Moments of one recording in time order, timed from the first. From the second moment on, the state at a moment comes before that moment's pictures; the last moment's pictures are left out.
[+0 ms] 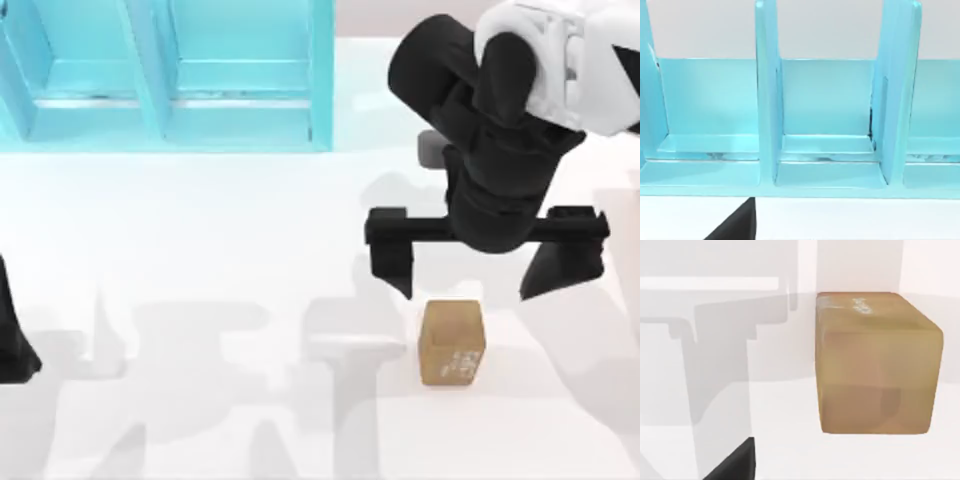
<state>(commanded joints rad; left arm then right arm) 0.00 0.00 0.00 0.00 0.00 0.00 0.65 1.87 1.54 -1.24 0.00 0.66</state>
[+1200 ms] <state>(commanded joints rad) 0.00 0.00 0.00 0.00 0.00 0.00 0.65 1.98 1.28 -0.87 0.00 0.66</state>
